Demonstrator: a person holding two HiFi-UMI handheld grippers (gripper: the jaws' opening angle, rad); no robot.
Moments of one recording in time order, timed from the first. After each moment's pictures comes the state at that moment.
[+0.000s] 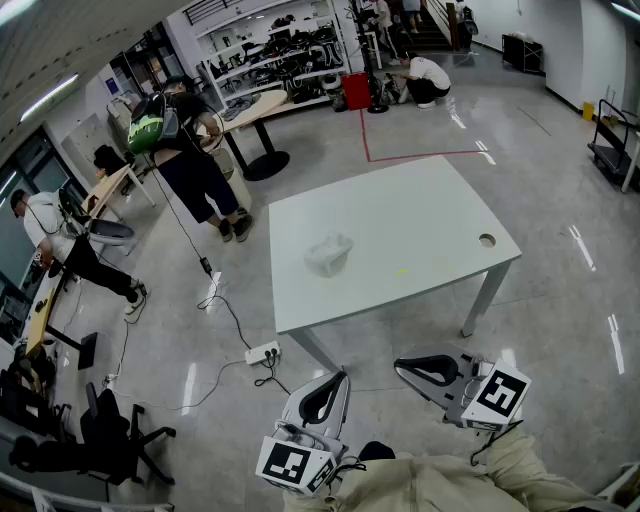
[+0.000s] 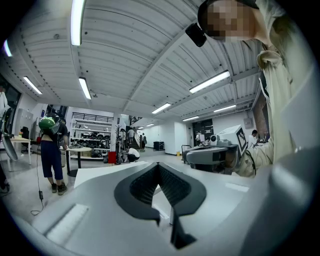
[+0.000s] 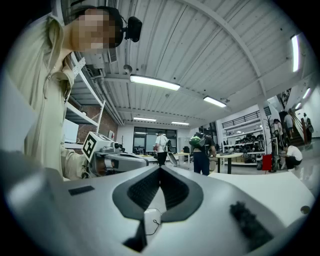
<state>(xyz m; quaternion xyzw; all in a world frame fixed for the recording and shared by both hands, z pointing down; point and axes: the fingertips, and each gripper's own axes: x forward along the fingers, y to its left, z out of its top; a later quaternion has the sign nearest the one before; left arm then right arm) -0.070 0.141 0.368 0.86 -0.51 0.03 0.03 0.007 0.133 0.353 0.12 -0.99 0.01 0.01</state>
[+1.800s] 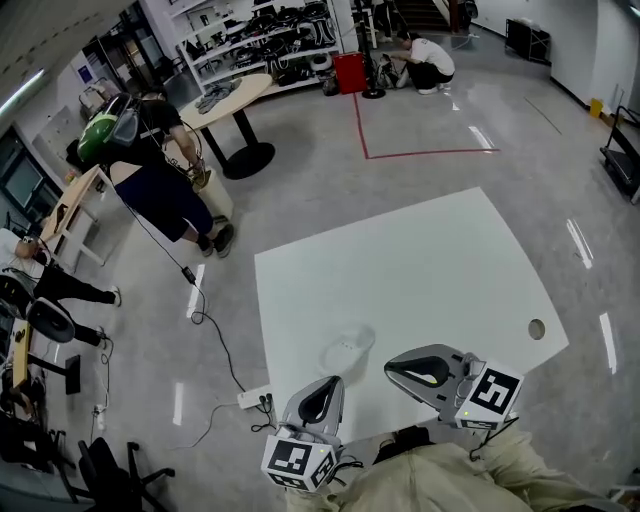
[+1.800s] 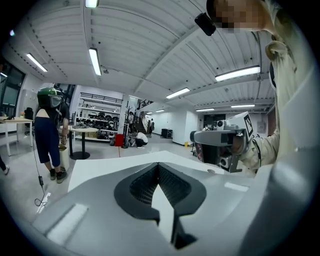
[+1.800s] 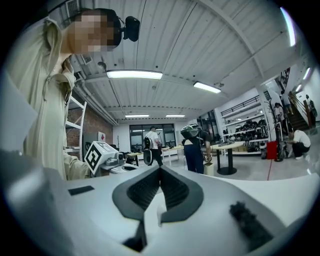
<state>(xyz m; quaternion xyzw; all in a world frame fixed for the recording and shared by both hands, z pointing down) -0.179 -0.194 0.455 0.84 -0.52 0.07 0.12 -0.103 -0.200 0.393 0.10 -0.99 0.06 0.04</state>
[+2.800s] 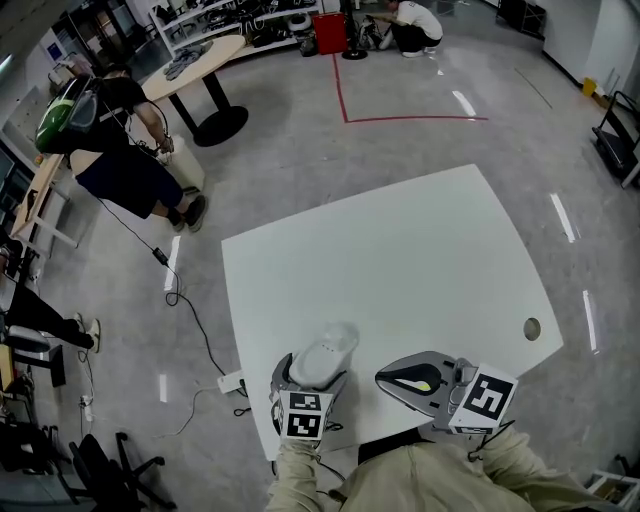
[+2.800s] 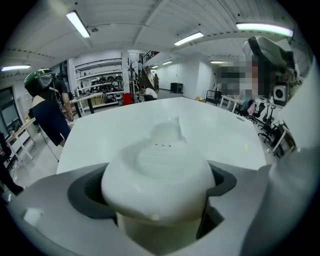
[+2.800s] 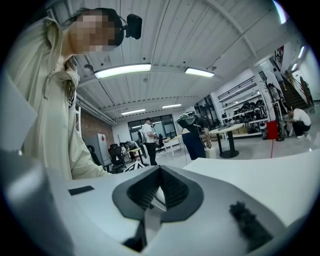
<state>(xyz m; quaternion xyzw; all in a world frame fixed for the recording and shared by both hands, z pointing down) -0.205 -0.261 0.655 0.76 -0.51 0.33 0.25 -0.097 -0.236 0.436 0.08 -0.98 0.13 0.08</state>
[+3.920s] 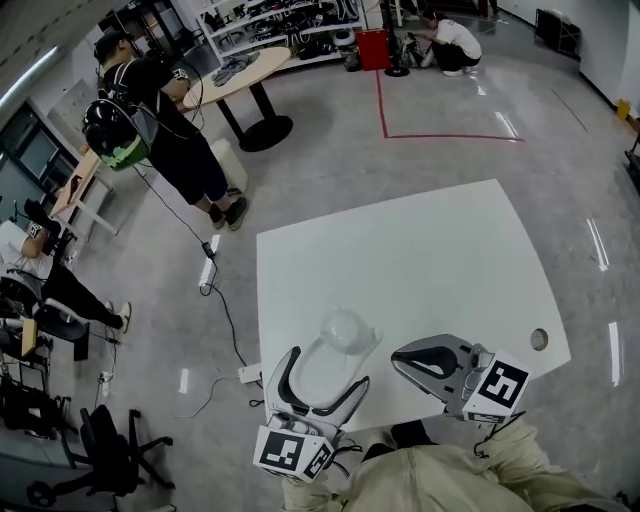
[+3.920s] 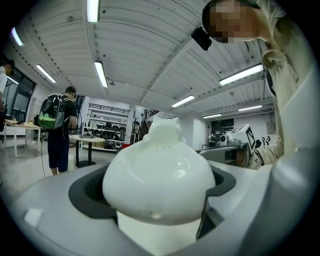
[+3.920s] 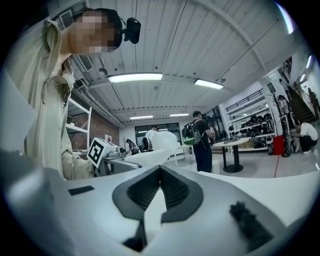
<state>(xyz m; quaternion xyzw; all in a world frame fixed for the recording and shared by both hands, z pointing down) -0.155 -0.229 0.415 0.82 -0.57 0.03 0.08 -0.065 -0.232 0.392 0.06 -0.99 0.07 0.03</state>
